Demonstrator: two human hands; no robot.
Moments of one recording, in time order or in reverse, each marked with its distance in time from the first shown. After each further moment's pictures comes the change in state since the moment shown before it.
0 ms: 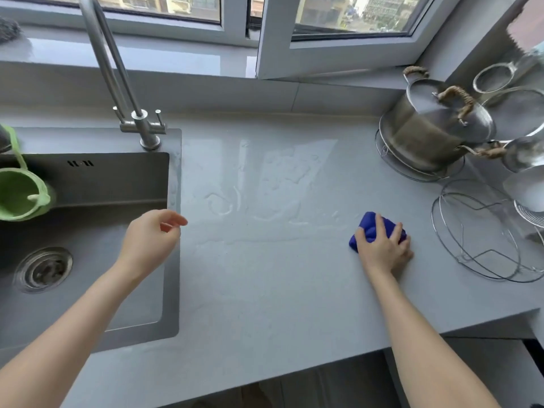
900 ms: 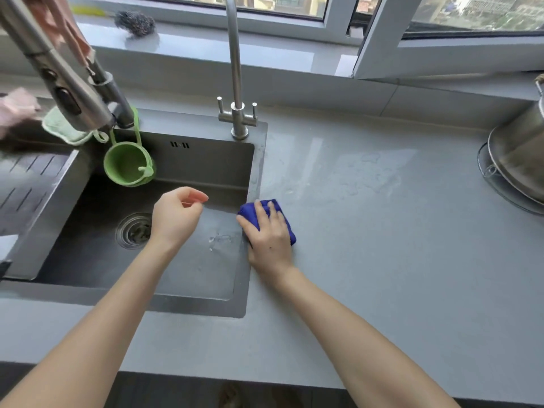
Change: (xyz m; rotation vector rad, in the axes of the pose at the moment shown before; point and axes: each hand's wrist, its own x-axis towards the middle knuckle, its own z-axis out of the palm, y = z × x) left_hand -0.001 -0.052 -0.053 -0.224 0.258 -0.258; right_hand -0.201 -0.233 0.073 0.160 -0.059 -1.247
